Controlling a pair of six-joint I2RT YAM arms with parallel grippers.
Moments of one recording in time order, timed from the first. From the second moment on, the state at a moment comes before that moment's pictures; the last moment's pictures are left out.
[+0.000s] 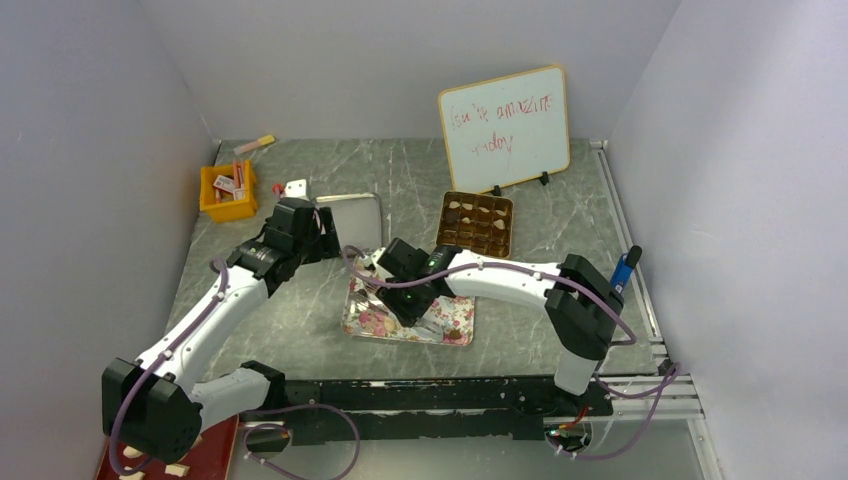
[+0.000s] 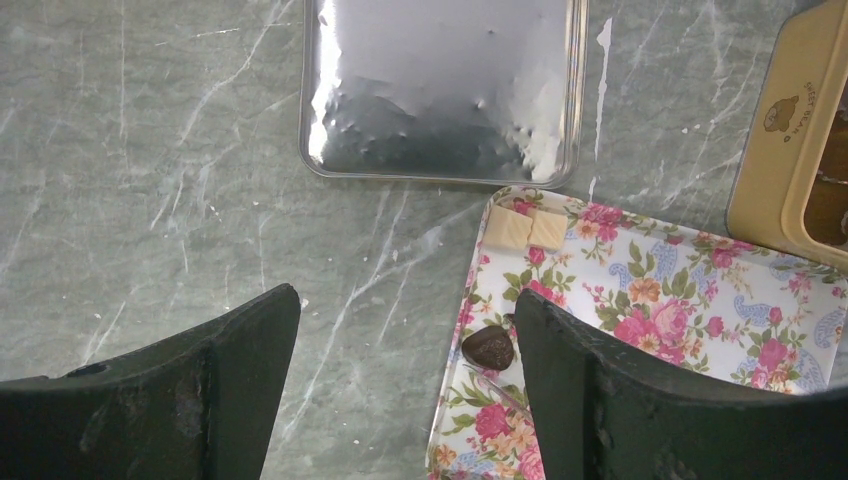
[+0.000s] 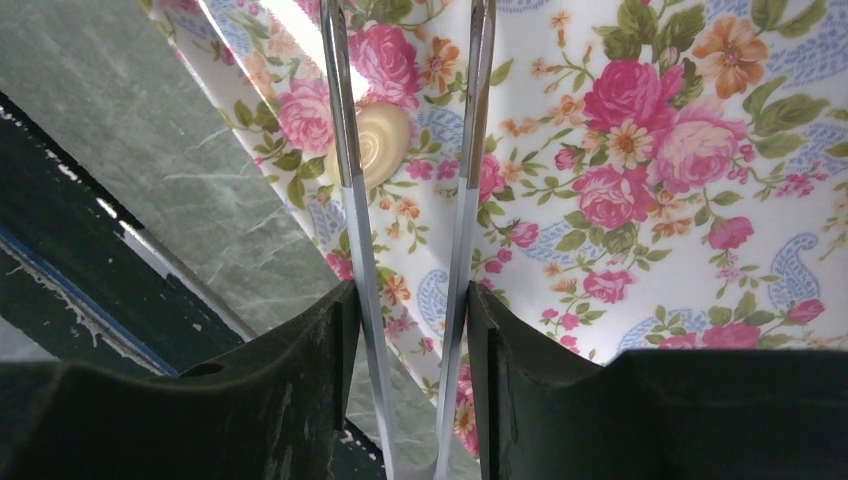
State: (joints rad) left arm -0.39 1.10 0.88 -0.52 -0.27 -0.49; right arm 1.04 1.74 1.23 -0.63 -0.09 0.14
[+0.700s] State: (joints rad) left arm -0.38 1.09 0.88 -0.52 -0.27 -0.49; right arm 1.04 1.67 1.23 -0.65 -0.02 0.18
